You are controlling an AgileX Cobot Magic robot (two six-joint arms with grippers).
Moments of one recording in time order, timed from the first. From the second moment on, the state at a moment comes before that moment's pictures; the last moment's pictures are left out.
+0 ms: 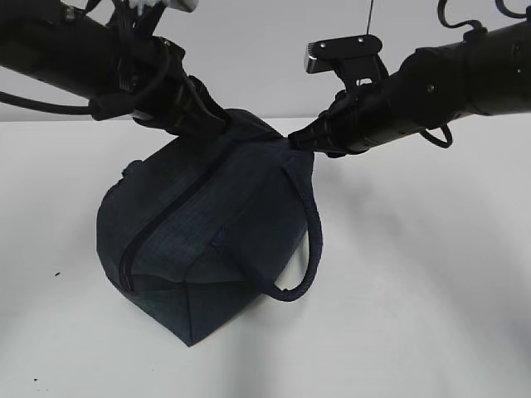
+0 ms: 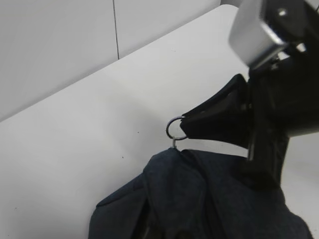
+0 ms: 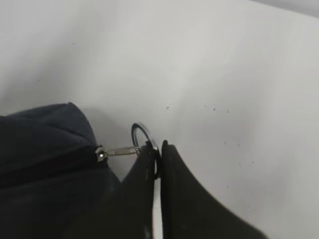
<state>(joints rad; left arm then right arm) -0.45 1.63 -1.24 -0.67 0.52 0.89 0.34 1.89 -1.26 0.04 0.21 -0.02</state>
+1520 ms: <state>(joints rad) -0.45 1.39 -1.24 0.02 1.13 0.02 0.32 1.60 -1.43 0.17 1.17 -0.09</state>
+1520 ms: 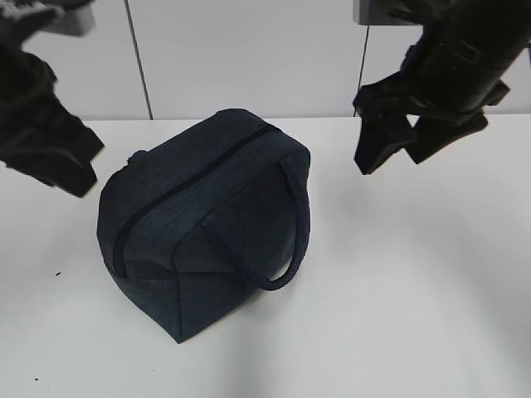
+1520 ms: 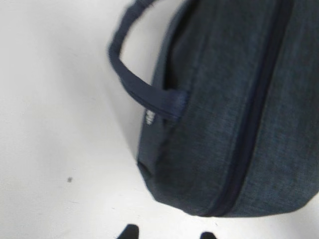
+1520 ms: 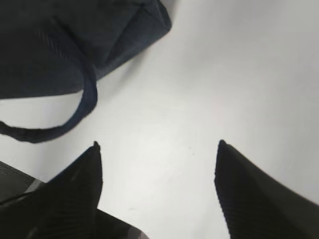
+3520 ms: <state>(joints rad) -0.45 -0.02 -0.52 0.12 1.11 -0.10 0.32 -0.02 -0.50 -0.03 1.16 -0.10</state>
